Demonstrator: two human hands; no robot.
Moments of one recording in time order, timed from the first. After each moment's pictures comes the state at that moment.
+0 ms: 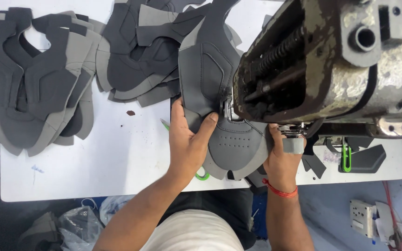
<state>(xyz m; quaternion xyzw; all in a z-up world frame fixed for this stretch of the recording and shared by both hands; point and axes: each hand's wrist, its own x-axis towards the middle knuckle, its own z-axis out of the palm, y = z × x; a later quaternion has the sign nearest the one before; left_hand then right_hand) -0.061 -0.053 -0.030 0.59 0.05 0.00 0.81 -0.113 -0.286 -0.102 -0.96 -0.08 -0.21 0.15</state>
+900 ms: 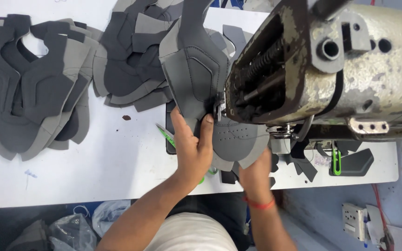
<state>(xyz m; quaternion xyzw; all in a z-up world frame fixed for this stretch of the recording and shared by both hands) -0.068 -0.079 -0.052 0.67 0.00 0.14 0.73 -0.131 -0.240 -0.116 -0.80 0.08 -0.08 0.59</state>
